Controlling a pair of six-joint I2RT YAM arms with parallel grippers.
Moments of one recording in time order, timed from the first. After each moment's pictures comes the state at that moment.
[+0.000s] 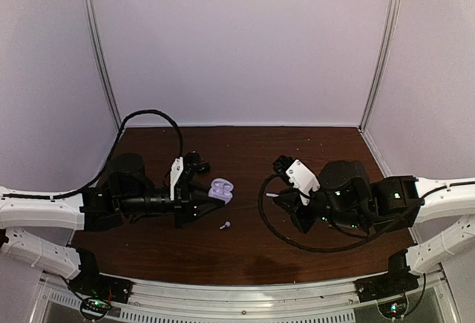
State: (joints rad) left arm -1.02 1.09 0.62 0.33 0.34 -0.07; right arm 1.30 1.13 0.88 -0.31 0.44 0.18
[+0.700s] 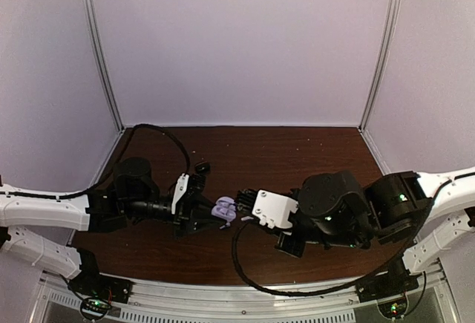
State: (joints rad) left arm -1.02 1.14 0.59 0.34 0.54 0.14; right arm 1.54 1.27 1.19 -0.53 0.48 -0.09
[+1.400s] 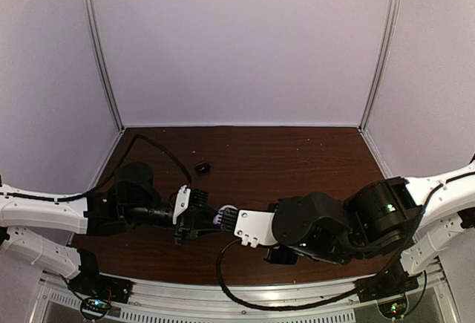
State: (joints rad) left arm -1.09 1.13 0.59 0.31 0.49 0.32; right arm 1.62 1.40 1.31 -0.68 0.63 -0.15
